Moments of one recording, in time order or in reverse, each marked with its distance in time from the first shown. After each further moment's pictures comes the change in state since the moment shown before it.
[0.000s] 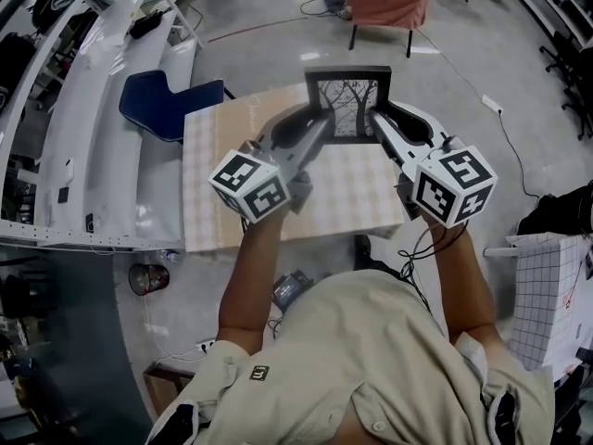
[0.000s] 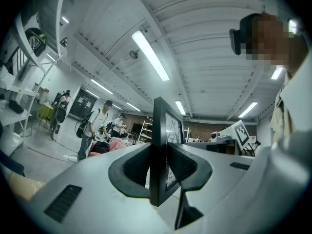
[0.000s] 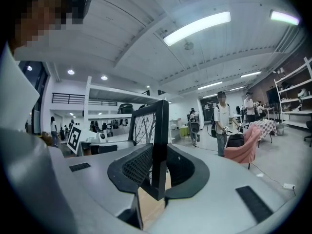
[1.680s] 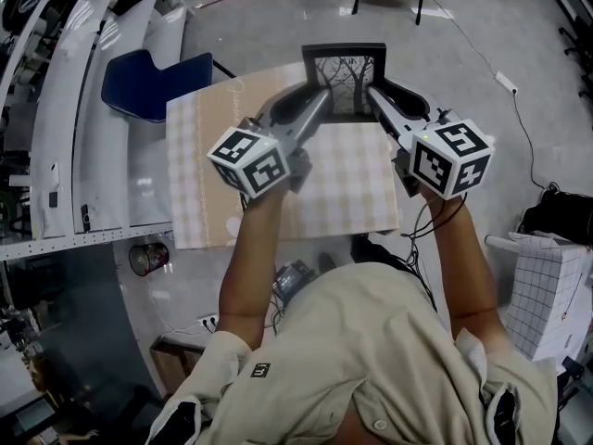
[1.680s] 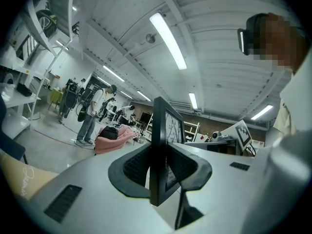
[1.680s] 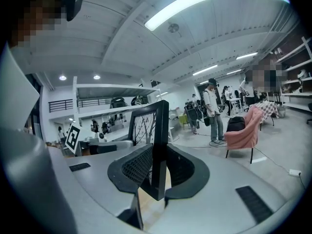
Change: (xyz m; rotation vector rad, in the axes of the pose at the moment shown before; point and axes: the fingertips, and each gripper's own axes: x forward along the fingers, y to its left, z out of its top) left arm 0.097 0.103 -0.068 -0.115 0.109 0.093; right arm 0.085 -0.123 -0.060 0.121 0.118 0.021
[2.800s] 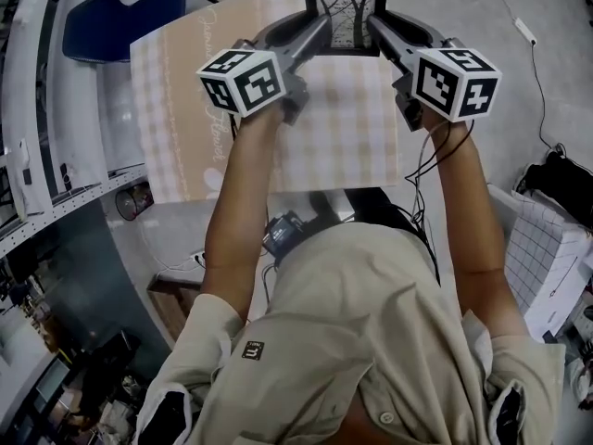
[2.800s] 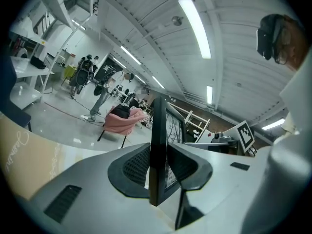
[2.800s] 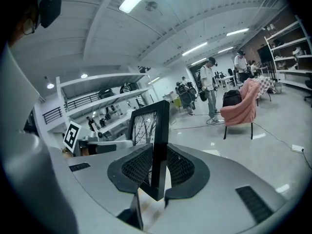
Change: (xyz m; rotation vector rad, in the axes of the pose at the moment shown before) left arm 0.056 0.106 -0.099 -0.191 0.148 0.086; right arm 0.085 -0.086 -0.101 0.157 0.178 -0.012
